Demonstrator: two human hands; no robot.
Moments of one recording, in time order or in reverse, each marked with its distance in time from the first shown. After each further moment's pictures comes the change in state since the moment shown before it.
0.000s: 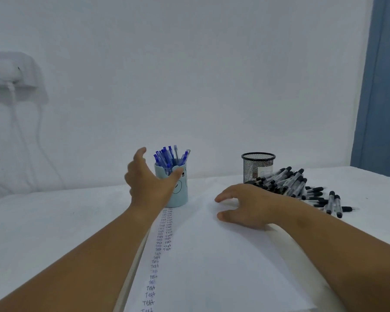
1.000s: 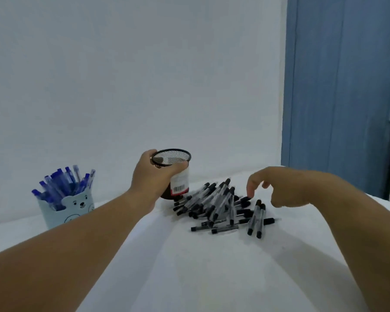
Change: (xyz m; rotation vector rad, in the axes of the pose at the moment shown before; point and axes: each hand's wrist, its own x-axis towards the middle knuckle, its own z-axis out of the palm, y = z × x) left_hand 0.010 0.086 0.174 -0.380 -0.485 -0.154; right_hand -0.072 0.166 -0.130 -0.102 -0.008 0.265
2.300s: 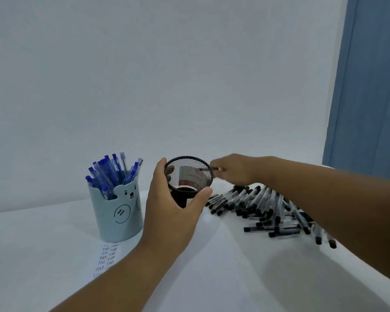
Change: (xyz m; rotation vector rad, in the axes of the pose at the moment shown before) left_hand -0.071 -0.036 -0.063 0.221 0.137 0.231; right_hand 0.153 -0.125 0.039 -0.142 -0.023 -0.314
